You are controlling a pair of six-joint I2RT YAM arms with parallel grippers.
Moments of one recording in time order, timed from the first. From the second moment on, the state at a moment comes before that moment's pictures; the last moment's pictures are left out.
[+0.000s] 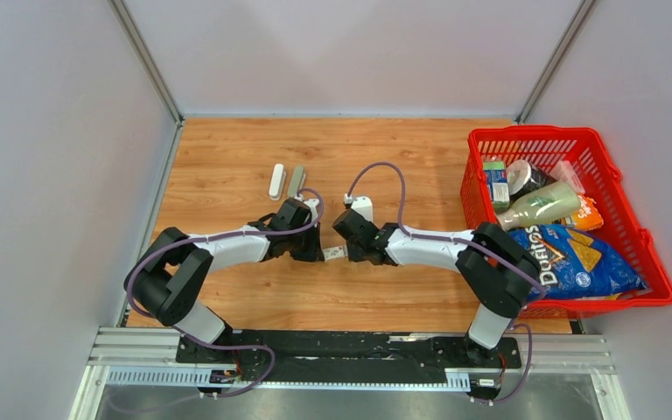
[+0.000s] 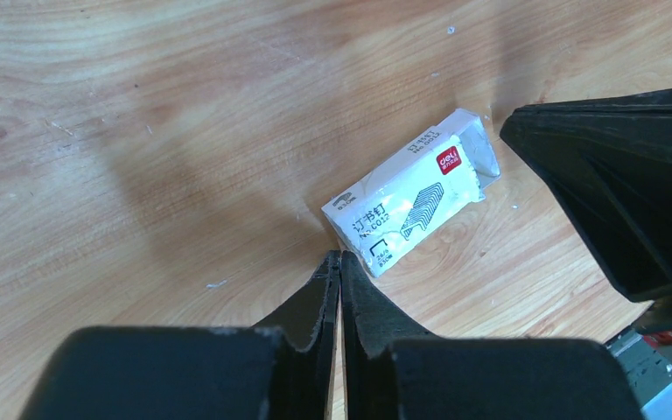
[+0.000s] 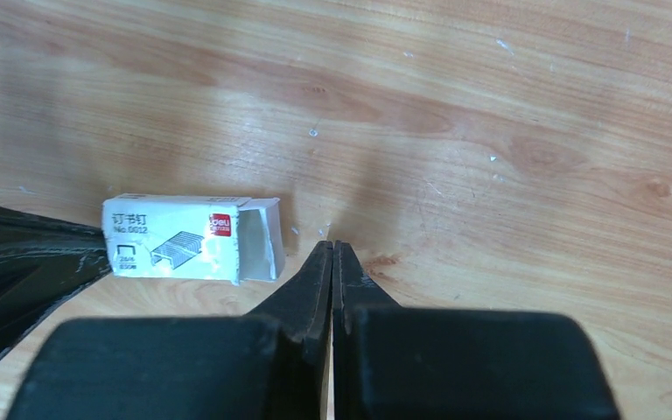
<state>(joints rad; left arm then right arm) -0.64 1.54 0.70 -0.09 0.21 -0.48 0.93 1.72 0.98 -0.26 0.35 0.64</state>
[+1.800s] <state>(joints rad) -0.65 1.43 0.70 -0.17 0.13 -0.47 0.97 1.55 0.92 -0.24 0.51 0.59</state>
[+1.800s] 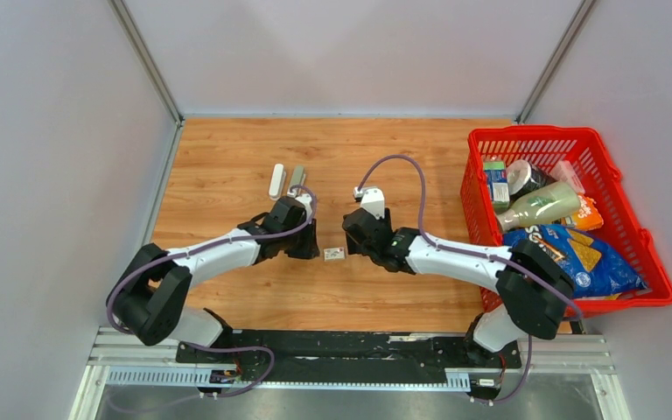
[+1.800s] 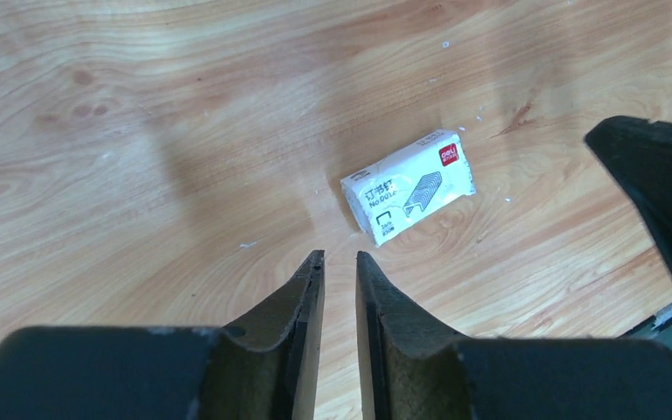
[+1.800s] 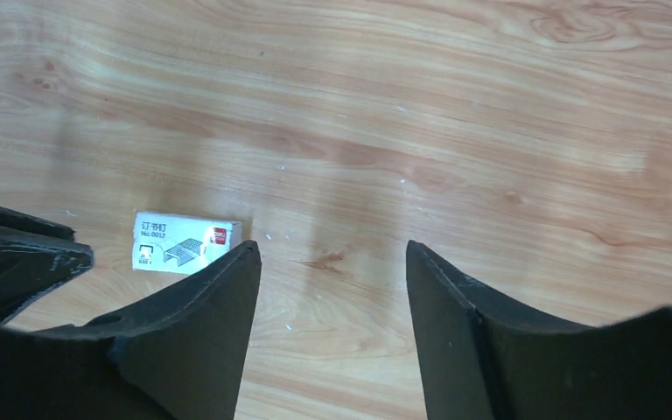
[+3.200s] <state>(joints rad) -0.65 0.78 0.98 -0.59 -0.18 -0.26 0.96 0.98 0.96 -0.50 0.81 0.48</state>
